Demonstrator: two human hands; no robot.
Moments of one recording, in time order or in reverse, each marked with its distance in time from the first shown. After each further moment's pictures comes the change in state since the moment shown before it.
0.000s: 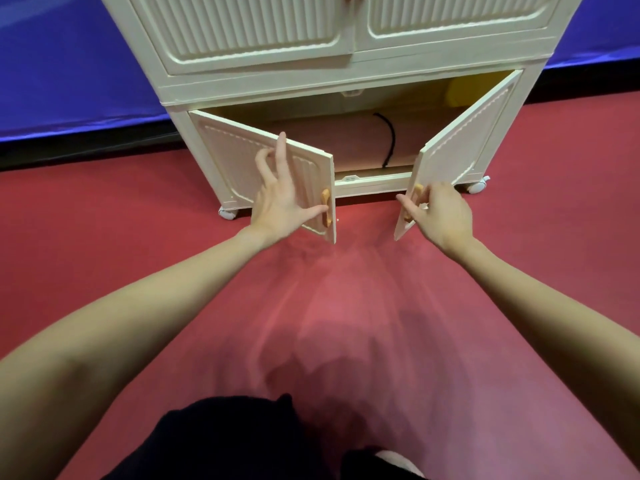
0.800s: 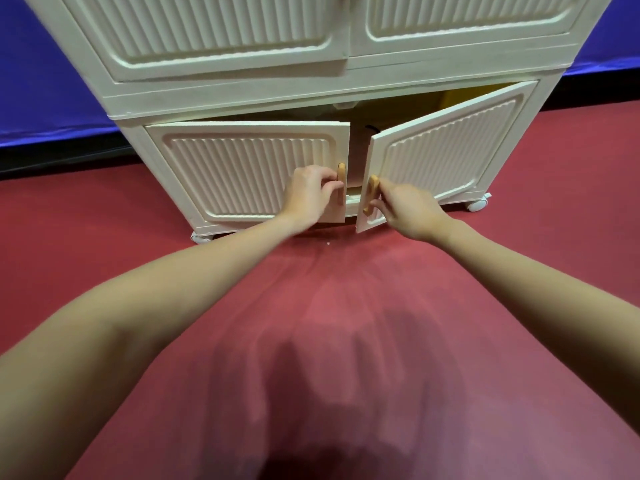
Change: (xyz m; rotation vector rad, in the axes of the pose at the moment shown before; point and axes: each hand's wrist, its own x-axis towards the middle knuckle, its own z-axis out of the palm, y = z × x) left_hand 0.099 0.007 0.078 -0.244 -0.052 0.115; right_hand 0.081 -0.028 0.034 -0.085 -0.275 -0.452
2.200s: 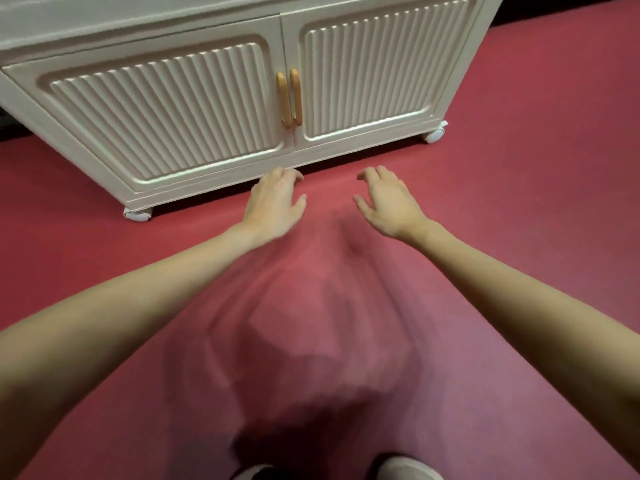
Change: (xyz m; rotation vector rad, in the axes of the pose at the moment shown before) left_hand -0.058 -0.035 0.041 0.230 -0.328 0.042; right_hand -0.069 -0.002 0.057 0.073 -0.030 0.332
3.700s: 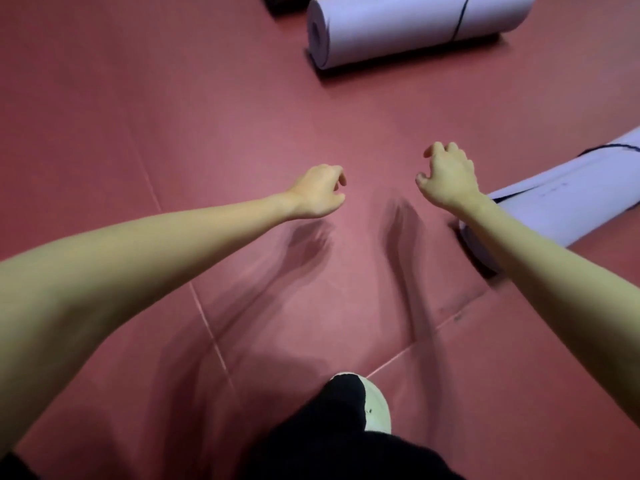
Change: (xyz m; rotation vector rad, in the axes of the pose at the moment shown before) left_hand -0.626 0.698 0.244 0.036 -1.133 1.664; right_hand -1.037 0.032 -0.091 -0.122 0.461 2.096
